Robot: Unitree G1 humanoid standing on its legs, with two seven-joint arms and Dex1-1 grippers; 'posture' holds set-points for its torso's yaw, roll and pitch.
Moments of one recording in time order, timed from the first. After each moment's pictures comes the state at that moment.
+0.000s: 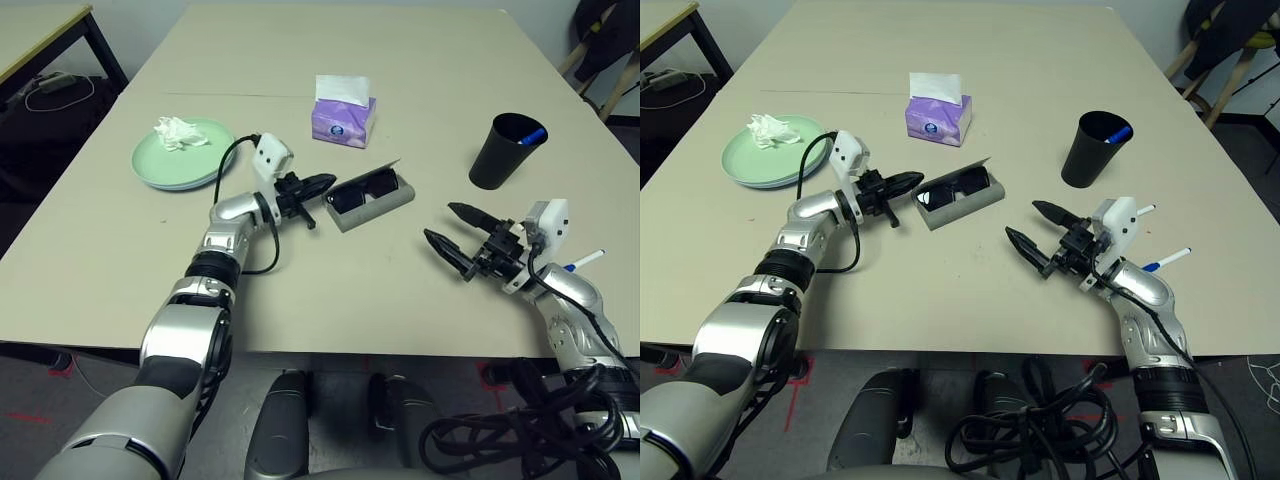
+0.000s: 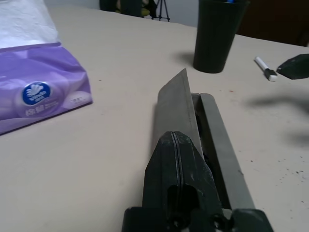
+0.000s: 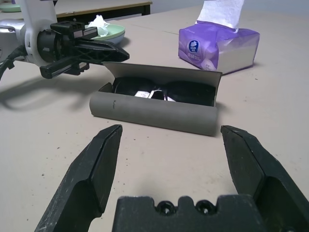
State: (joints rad) left arm -0.92 0.25 0.02 1.01 -0.16 -0.20 -1.03; right arm -0.25 -0.41 -0.14 0.22 0.40 -0.10 0.92
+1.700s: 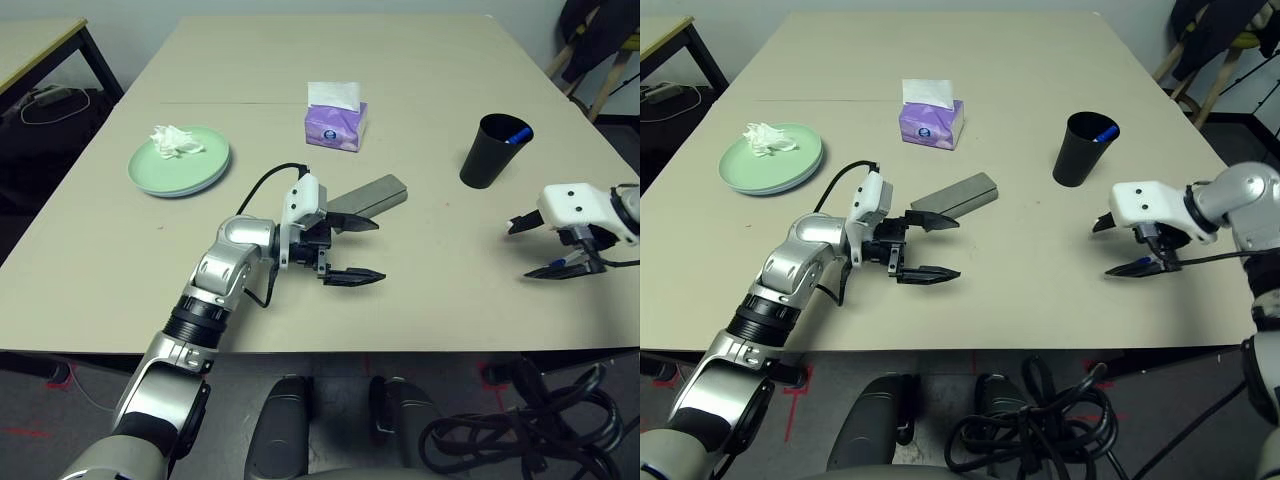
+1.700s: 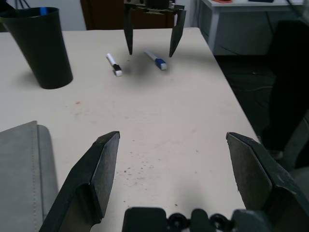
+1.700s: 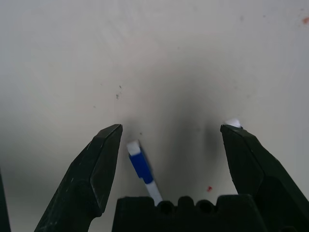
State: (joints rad) left arm -0.59 0.34 -0.23 0.21 -0.26 0.14 -1.25; right arm -0.95 -0.99 0.33 0.95 -0.26 -0.56 1.56
